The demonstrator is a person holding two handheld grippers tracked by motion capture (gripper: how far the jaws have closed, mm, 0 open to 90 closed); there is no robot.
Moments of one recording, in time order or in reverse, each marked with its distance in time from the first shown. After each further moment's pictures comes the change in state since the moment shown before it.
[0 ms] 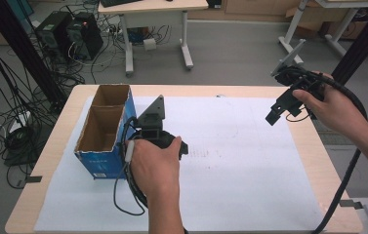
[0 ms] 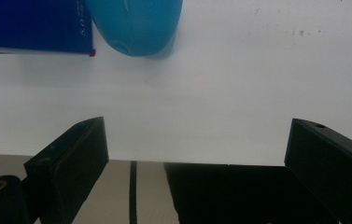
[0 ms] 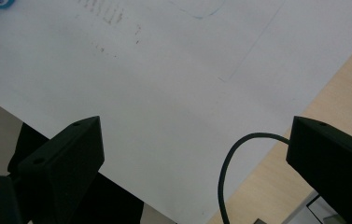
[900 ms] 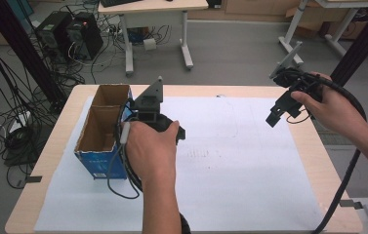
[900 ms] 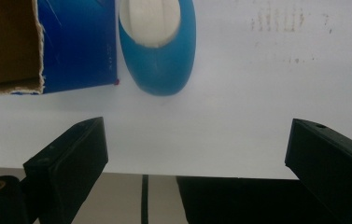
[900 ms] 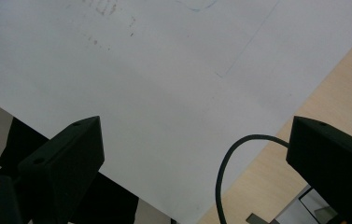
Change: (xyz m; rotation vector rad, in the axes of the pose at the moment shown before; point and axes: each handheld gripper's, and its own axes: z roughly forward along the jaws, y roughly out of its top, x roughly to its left) left arm -0.002 0.012 -0.034 -0.065 0.039 0.029; right arm 0.003 0.006 0.005 0.029 -0.018 -0.014
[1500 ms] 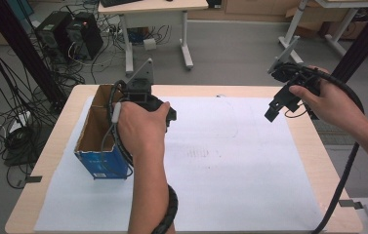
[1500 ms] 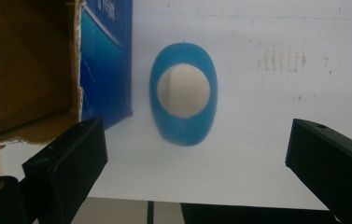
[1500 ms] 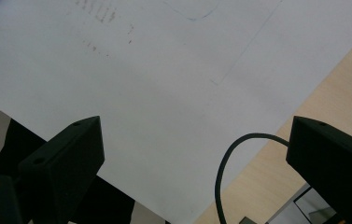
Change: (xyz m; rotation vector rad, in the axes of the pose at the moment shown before) left arm 0.019 0.030 -0.001 -0.040 0.003 -0.021; right arm -0.006 0.011 -0.005 -0.002 0.001 -0.016
